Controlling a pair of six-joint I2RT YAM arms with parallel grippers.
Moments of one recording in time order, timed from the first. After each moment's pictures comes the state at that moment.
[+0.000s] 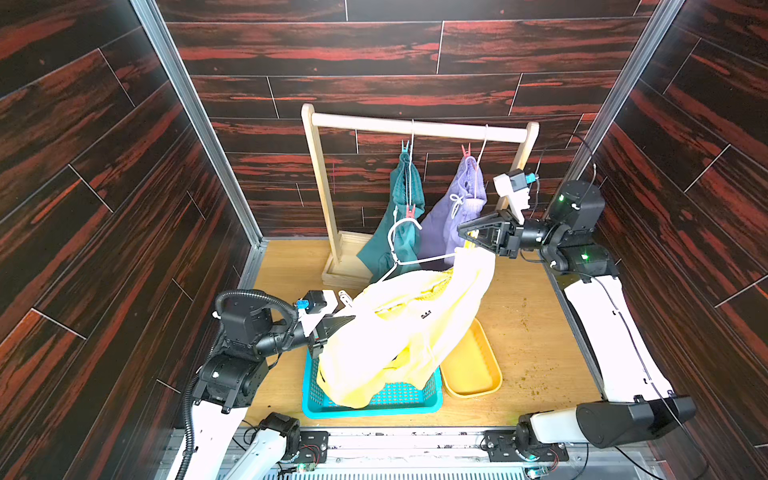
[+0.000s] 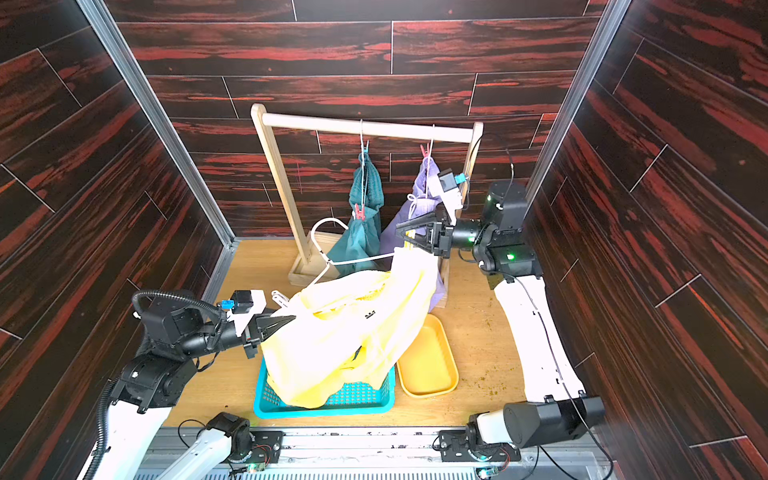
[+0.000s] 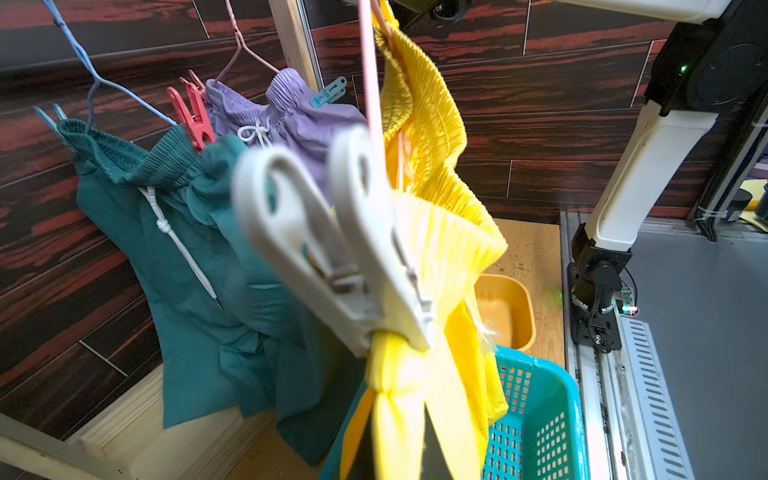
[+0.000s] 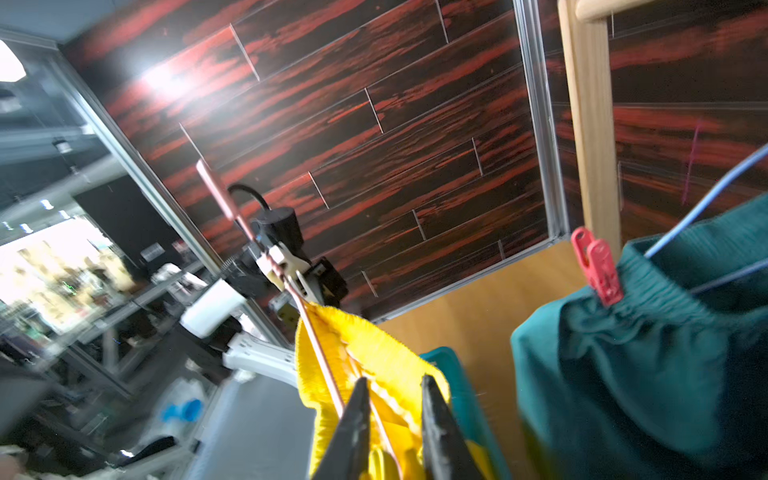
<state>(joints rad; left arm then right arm) -0.24 0.72 1.02 -0.56 0.89 0.36 0.19 1.42 1.70 -0.33 -1.33 0.33</state>
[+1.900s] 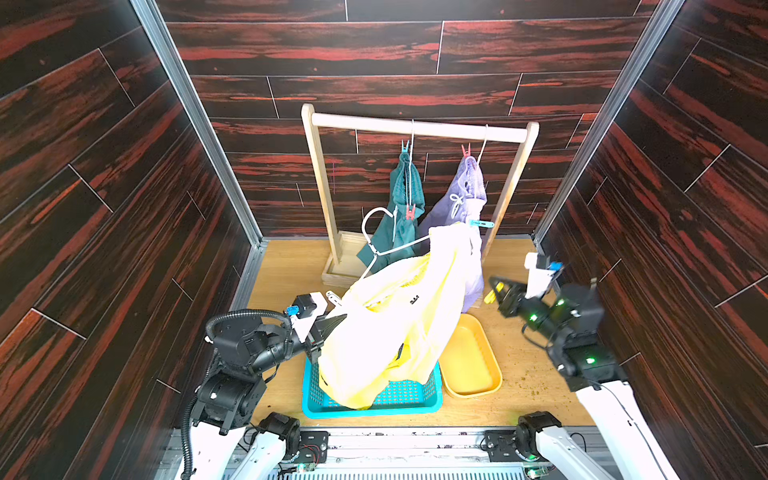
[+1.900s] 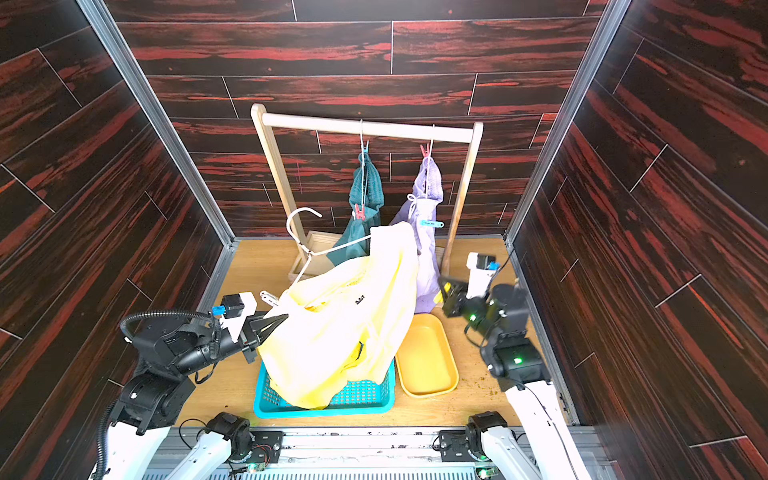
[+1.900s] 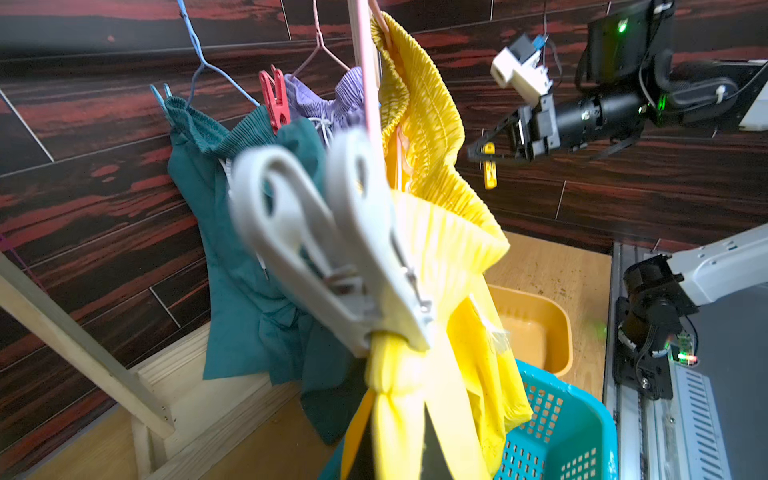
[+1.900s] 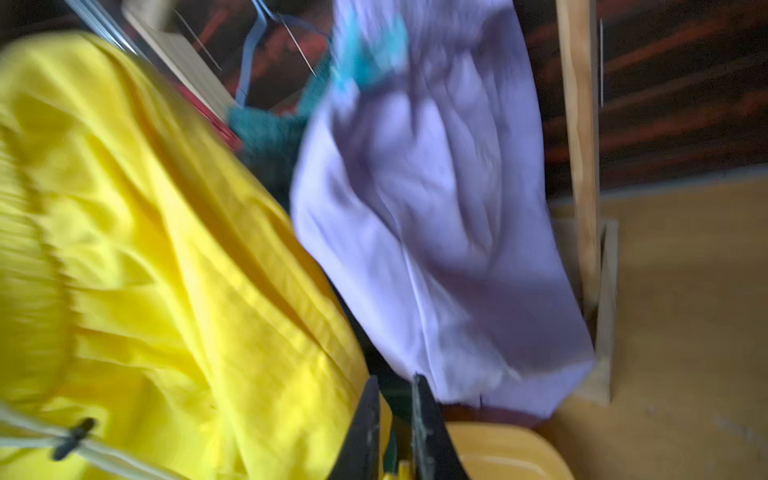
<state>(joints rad) -0.24 0.59 0.91 -0.49 0.71 0.22 0.27 0.76 0.82 -0.30 -0.27 0.44</state>
